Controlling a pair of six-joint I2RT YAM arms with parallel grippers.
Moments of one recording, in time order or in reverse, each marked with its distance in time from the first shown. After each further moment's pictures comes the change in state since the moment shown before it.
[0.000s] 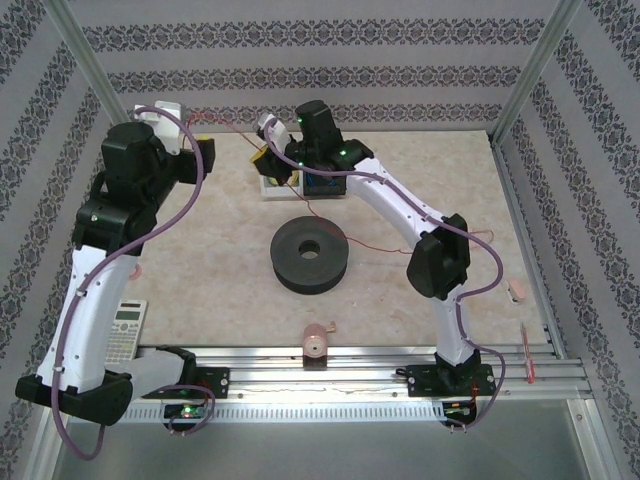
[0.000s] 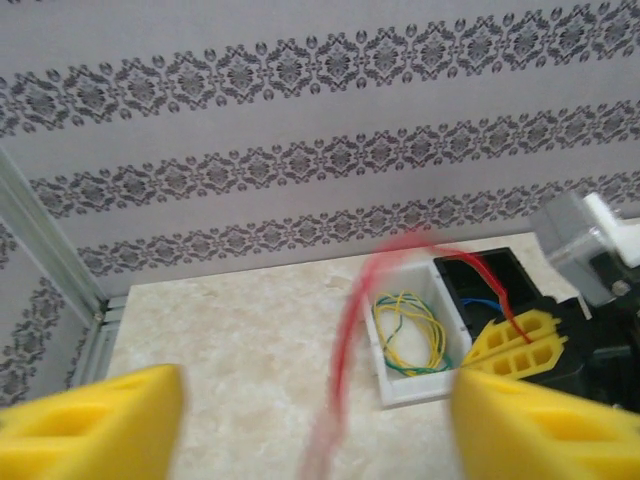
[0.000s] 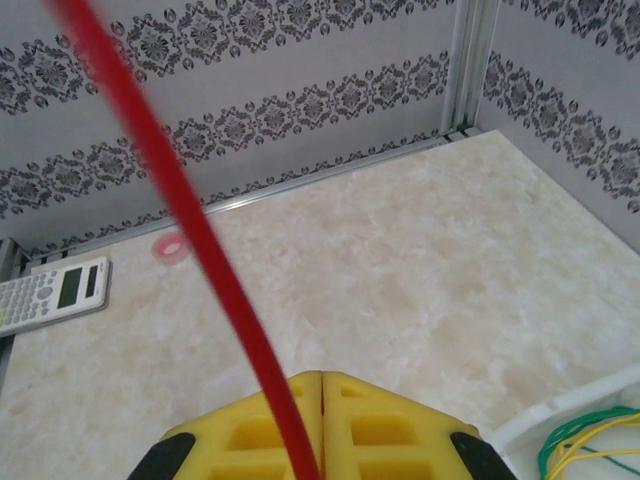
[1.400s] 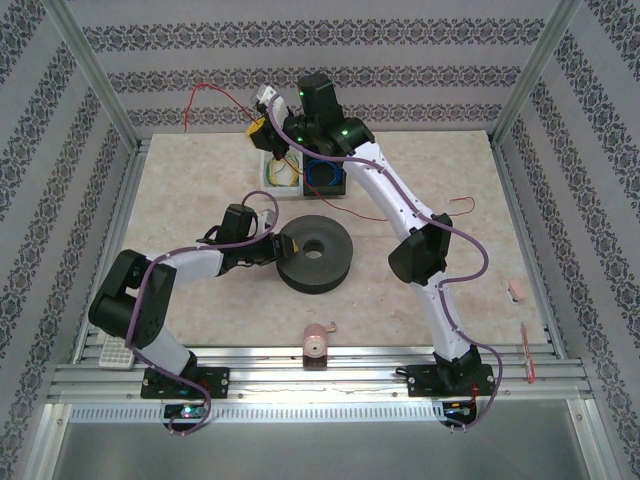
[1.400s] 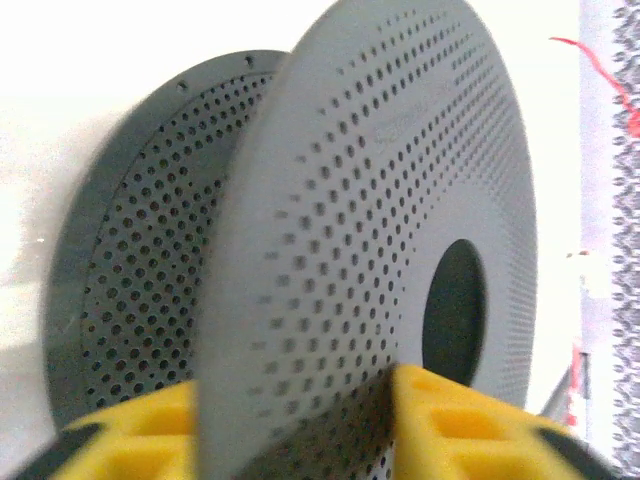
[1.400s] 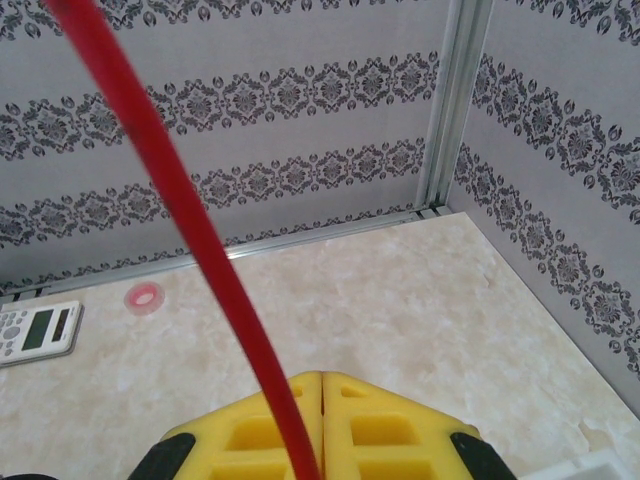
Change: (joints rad) left arm -0.129 0.448 -0.854 0.830 0.749 -0.700; right arm -0.035 0.222 0.476 -0.158 -0.064 -0.049
